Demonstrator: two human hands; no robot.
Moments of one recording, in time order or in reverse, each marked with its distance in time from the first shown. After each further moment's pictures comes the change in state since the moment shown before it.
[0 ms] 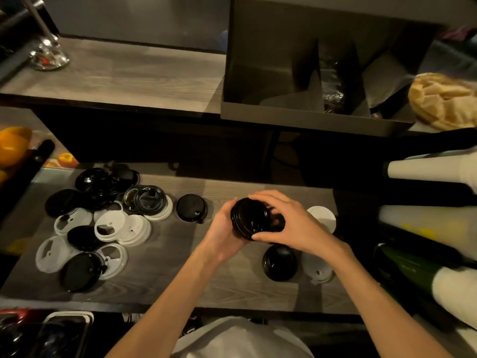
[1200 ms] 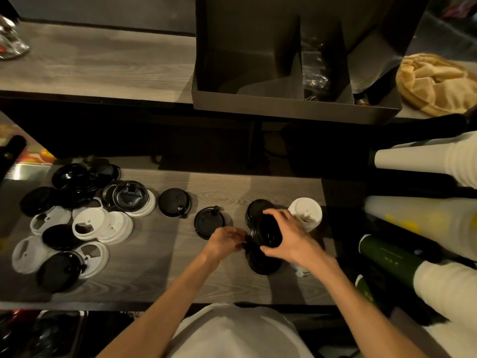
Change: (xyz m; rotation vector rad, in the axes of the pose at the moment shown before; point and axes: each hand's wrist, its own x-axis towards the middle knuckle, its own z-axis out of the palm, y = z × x) left_hand 0.069 -0.071 -0.038 0.695 0.278 -0.079; right_hand -0.031 0.091 0.035 -0.114 -0.069 0.393
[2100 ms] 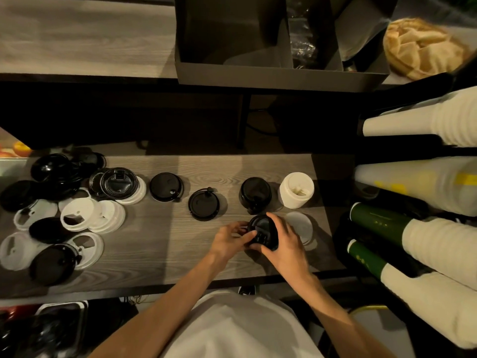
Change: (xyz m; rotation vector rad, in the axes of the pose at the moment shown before) left_hand -0.012 -0.056 0.023 -0.014 -0.008 0.118; right_hand -0.061 0.008 0.092 0.129 0.406 0.147
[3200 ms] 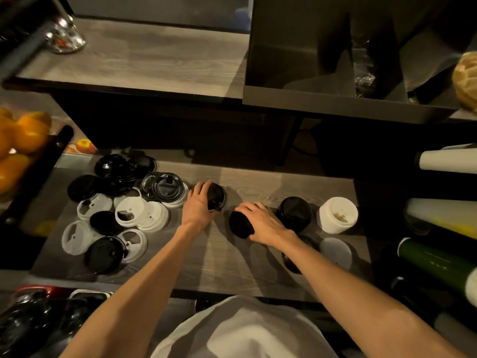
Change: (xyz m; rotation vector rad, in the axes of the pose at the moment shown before) left_hand 0.054 0.055 -0.187 1.014 0.483 0.304; right_hand 0.128 -0.111 0.068 -0.395 -0.535 -0.544
